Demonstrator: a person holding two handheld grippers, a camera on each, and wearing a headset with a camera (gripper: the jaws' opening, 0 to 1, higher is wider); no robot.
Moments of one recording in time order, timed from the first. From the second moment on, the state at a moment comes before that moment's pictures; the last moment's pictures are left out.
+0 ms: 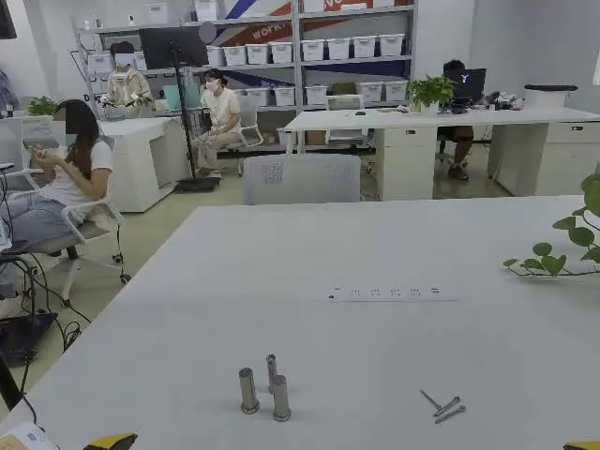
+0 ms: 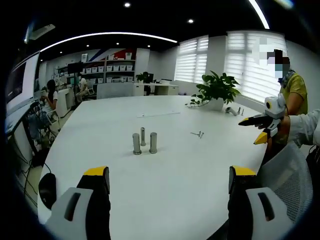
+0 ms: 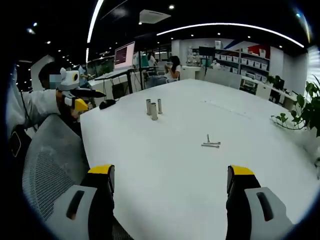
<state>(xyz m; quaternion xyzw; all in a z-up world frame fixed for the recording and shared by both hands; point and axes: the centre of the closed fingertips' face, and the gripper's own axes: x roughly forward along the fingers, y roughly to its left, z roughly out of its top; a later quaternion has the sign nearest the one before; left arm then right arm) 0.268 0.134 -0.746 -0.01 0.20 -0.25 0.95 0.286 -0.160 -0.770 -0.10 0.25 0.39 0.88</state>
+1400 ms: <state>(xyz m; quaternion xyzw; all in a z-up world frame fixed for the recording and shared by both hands) 0.266 0.135 -0.745 -0.01 0.20 -0.25 0.95 0.284 -0.160 -0.771 -0.10 0.26 0.39 0.88</state>
